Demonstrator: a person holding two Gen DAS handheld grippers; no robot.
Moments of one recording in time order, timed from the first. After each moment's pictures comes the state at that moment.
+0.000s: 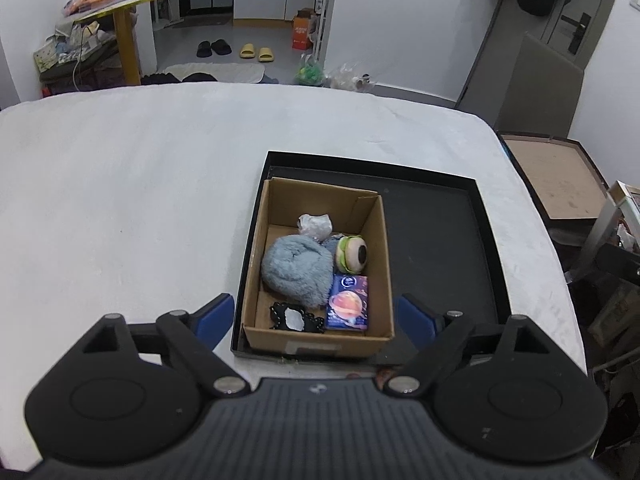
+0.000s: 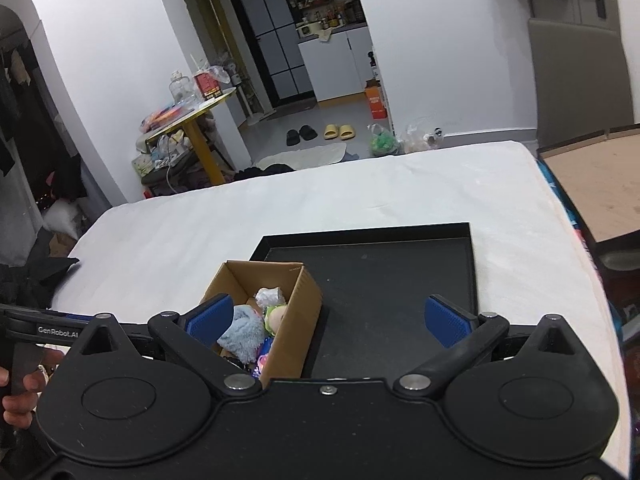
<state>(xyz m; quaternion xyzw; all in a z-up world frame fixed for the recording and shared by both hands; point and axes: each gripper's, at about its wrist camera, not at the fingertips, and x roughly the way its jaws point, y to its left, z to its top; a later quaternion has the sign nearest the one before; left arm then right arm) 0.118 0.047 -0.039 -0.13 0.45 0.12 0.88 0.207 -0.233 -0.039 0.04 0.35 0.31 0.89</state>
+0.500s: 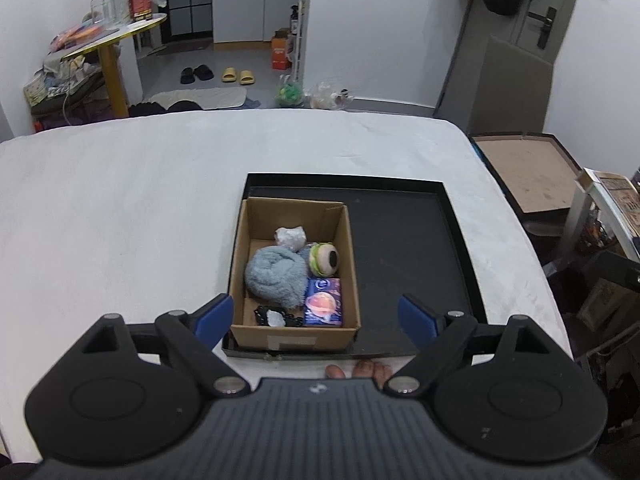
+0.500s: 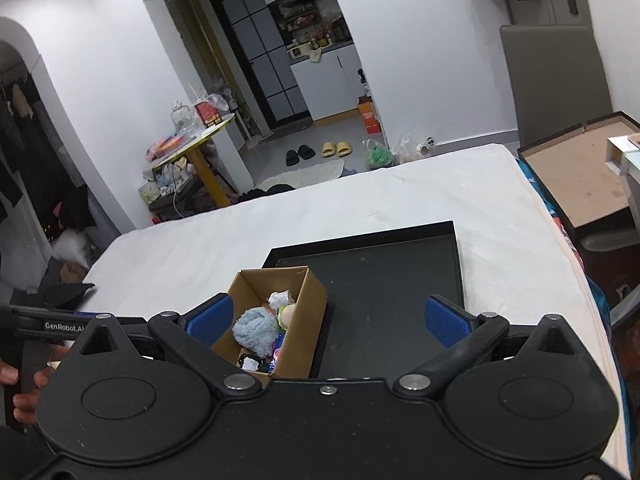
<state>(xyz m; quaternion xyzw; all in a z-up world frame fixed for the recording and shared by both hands) 0.093 0.009 -0.002 -0.09 0.42 0.10 0.89 0.175 -0.275 -0.023 0.09 0.33 0.30 0.89</state>
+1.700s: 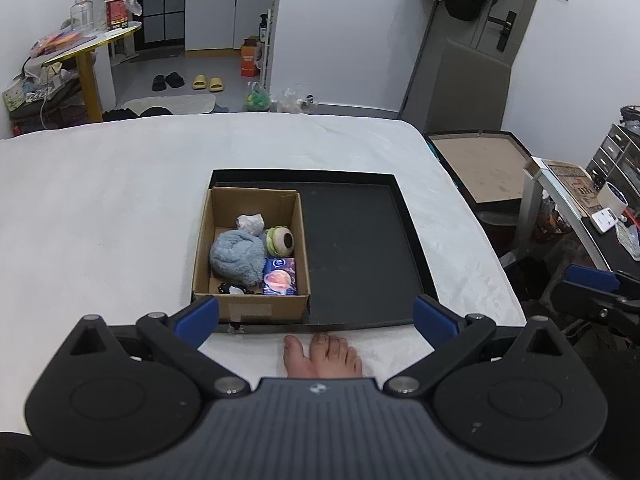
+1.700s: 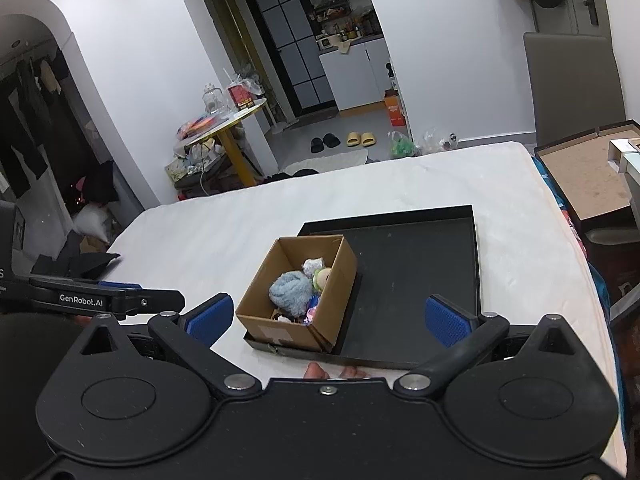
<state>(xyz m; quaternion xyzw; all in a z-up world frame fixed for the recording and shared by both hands) 0.041 -0.029 0.015 -0.10 0.41 0.05 0.91 0.111 -0.281 -0.008 0.06 0.33 0.34 0.88</state>
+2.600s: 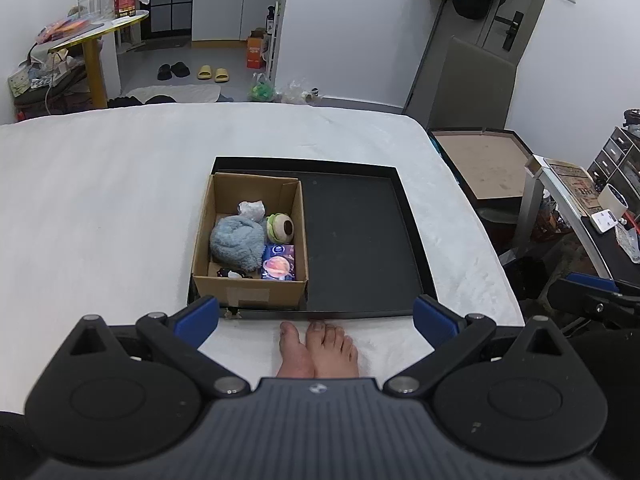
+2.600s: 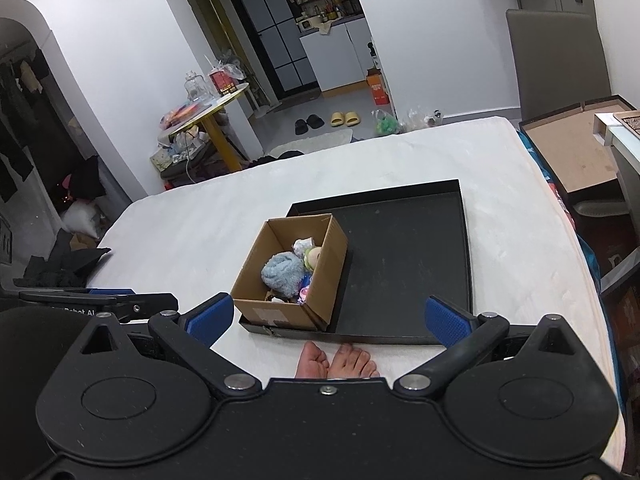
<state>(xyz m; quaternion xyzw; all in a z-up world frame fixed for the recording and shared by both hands) 0.031 -0.034 0.013 -0.12 0.42 0.06 0.90 0.107 -0.281 -0.010 0.07 0.37 0.31 0.87</state>
